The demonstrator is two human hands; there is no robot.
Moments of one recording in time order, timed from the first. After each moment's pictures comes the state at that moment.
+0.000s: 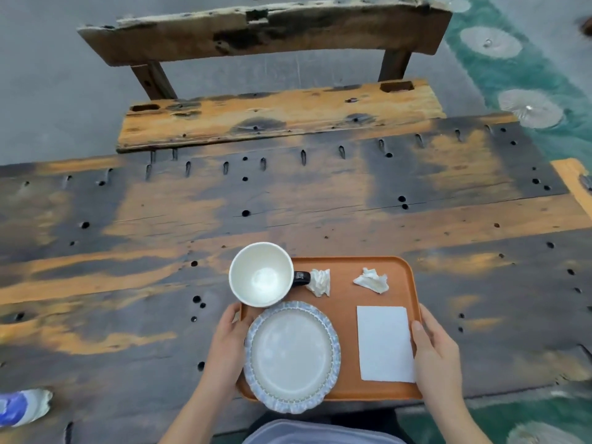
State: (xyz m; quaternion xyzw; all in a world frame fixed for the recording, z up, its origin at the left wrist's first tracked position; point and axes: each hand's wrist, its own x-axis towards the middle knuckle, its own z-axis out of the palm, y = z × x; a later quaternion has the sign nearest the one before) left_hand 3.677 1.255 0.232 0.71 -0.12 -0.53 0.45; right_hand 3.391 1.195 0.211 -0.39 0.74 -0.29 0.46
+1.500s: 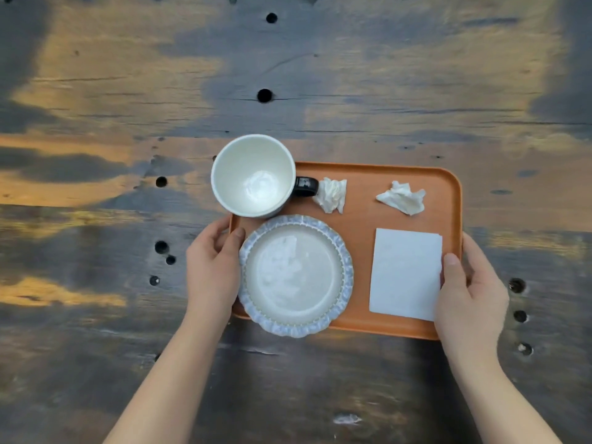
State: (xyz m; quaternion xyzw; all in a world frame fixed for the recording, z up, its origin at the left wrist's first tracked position) left_hand 3.758 1.162 0.002 0.84 -0.10 -0.33 0.41; right_hand 3.491 1.073 -0.001 -0.51 0.71 -0.26 0.41
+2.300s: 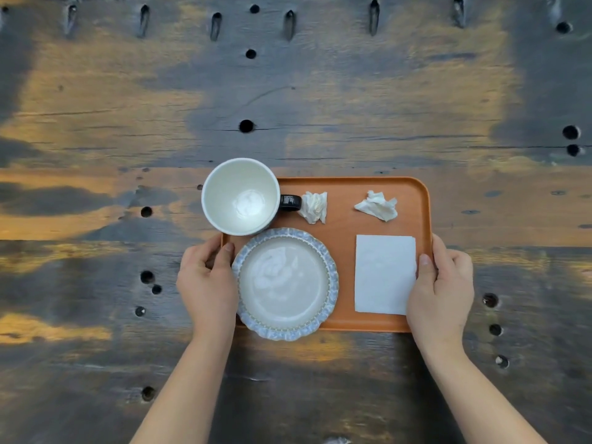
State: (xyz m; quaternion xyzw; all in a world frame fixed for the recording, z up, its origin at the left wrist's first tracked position) left_hand 3.748 1.143 -0.014 0.87 -0.11 -0.20 0.43; right_hand 3.497 1.048 -0.026 -0.59 0.73 -0.21 0.29
